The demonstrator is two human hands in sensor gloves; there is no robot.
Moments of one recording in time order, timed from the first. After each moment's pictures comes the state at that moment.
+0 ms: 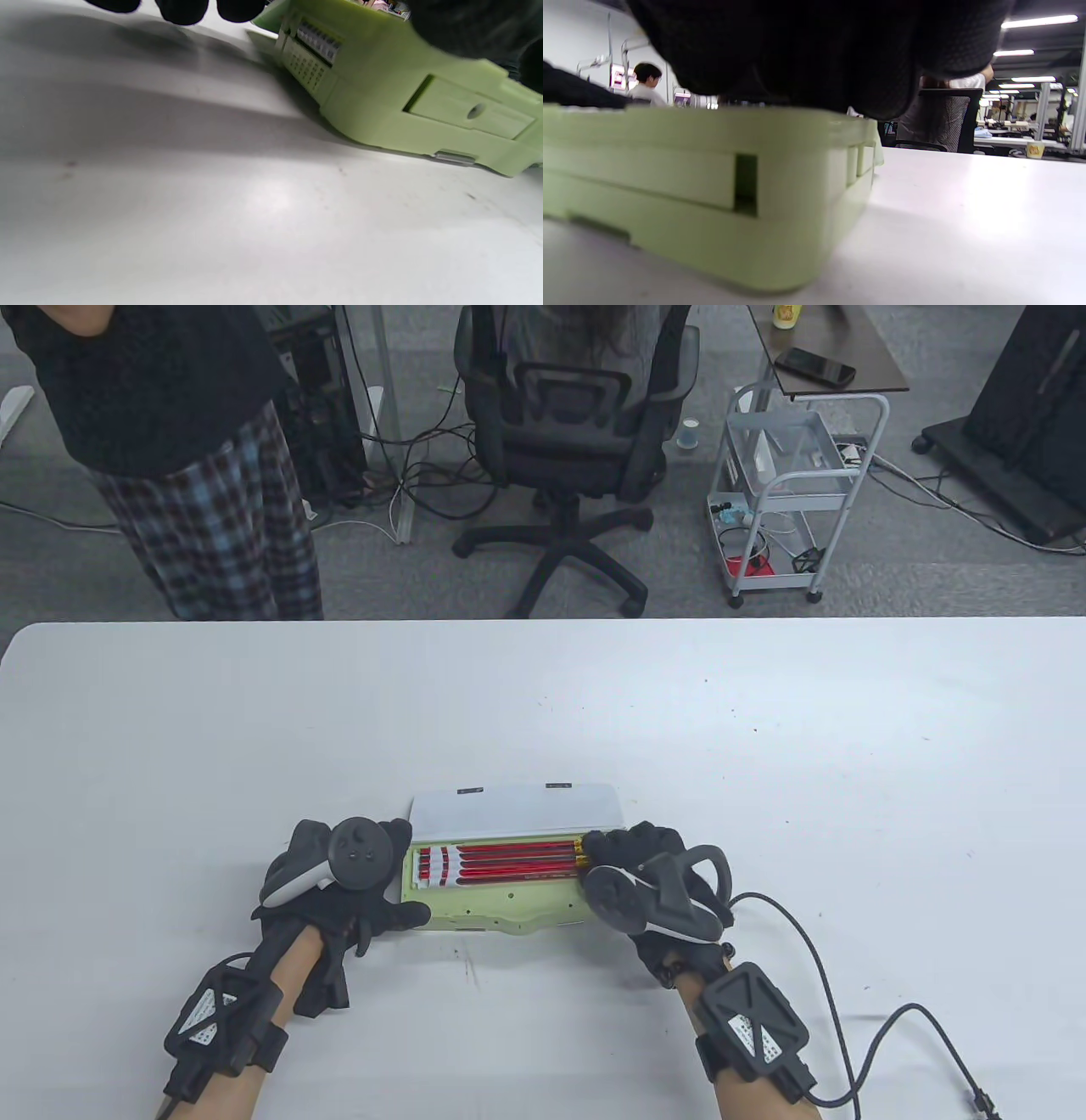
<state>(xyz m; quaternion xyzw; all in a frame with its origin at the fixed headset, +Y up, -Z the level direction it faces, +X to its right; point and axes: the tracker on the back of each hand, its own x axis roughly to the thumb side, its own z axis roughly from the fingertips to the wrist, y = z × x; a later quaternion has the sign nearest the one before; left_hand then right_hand) -0.236 -0.746 -0.348 -0.22 -0.15 0.12 0.96 0.086 -0.706 -0.330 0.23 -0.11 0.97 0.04</state>
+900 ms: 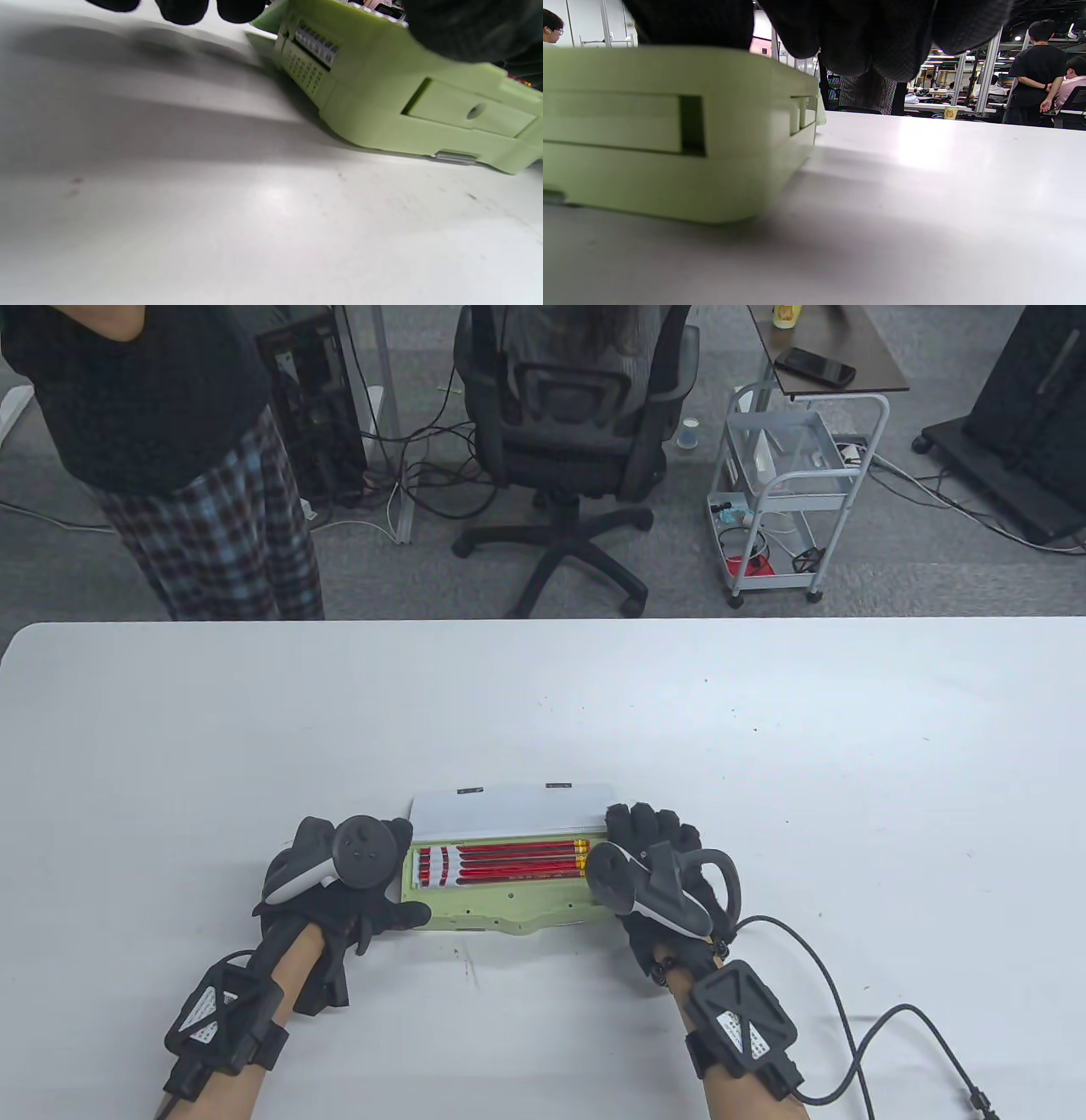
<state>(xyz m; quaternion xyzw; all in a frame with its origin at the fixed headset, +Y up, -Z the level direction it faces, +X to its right) -0.236 -0.745 -0.350 -0.22 -0.15 0.12 0.96 0.082 -0.719 -0.341 0.13 -0.04 0.99 -0.01</state>
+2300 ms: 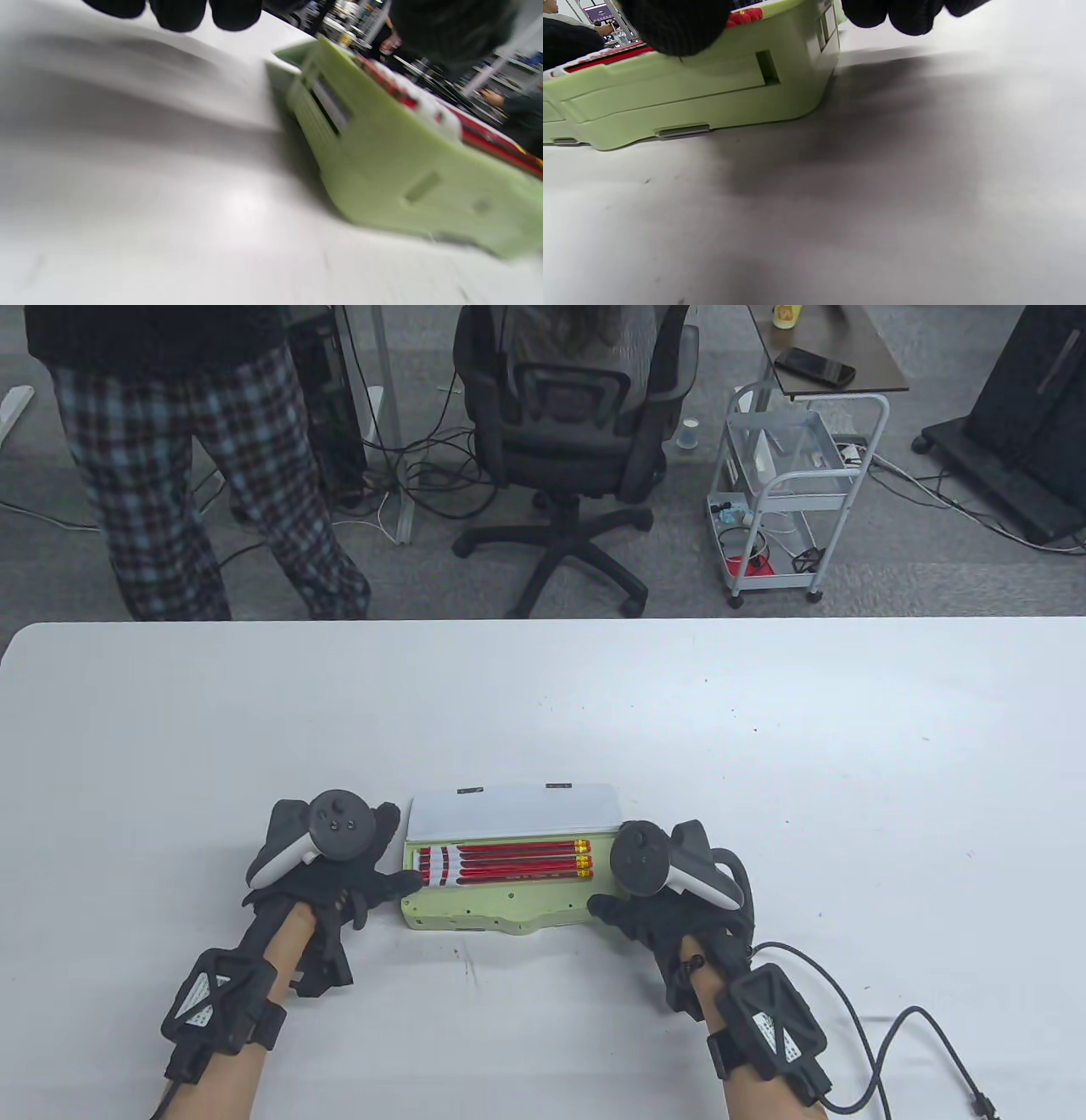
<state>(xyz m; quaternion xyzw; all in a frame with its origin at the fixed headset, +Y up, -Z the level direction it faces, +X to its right) -0.259 -0.731 -0.375 -0.22 -0.07 0.20 0.95 0.106 -0.726 -0.343 0.16 0.18 0.97 0.10</state>
